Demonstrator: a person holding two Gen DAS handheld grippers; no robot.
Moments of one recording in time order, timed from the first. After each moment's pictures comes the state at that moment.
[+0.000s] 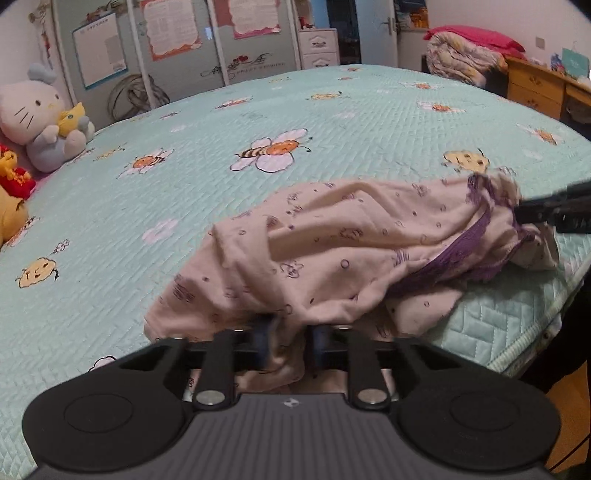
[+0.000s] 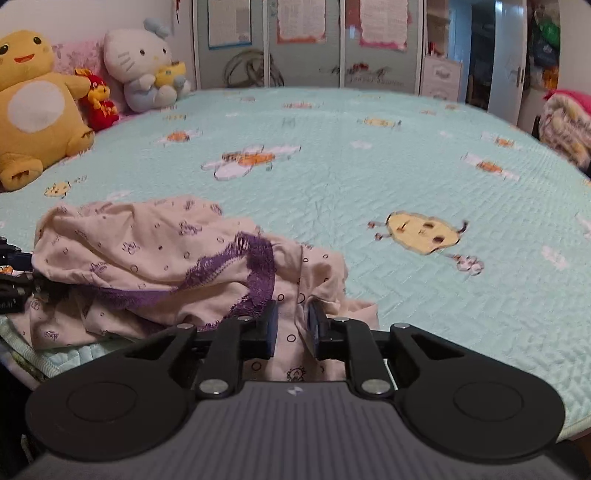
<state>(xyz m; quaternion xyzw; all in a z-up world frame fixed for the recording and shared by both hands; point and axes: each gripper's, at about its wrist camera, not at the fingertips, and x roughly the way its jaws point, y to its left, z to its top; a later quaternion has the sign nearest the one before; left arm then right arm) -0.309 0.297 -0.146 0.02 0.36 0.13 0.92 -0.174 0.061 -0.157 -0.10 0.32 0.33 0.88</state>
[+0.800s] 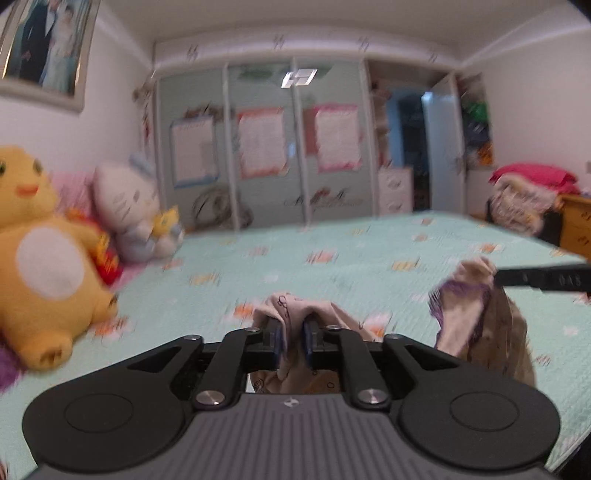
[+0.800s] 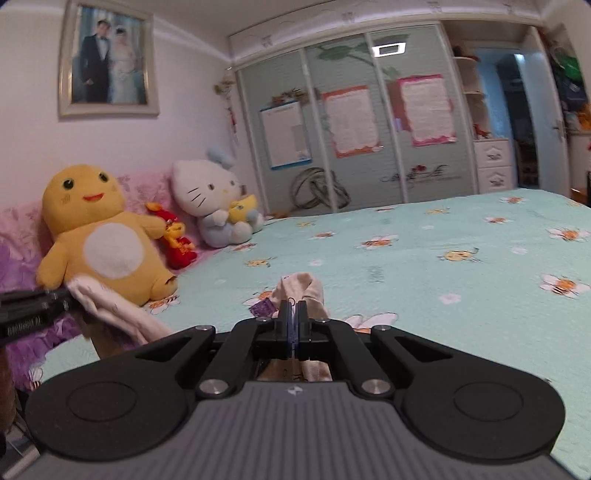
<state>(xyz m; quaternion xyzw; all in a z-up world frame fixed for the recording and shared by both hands) -0.350 0.318 -0.007 0.01 0.17 0.25 0.95 -0.174 0.123 -0.009 0.04 0.17 0.45 0.88</state>
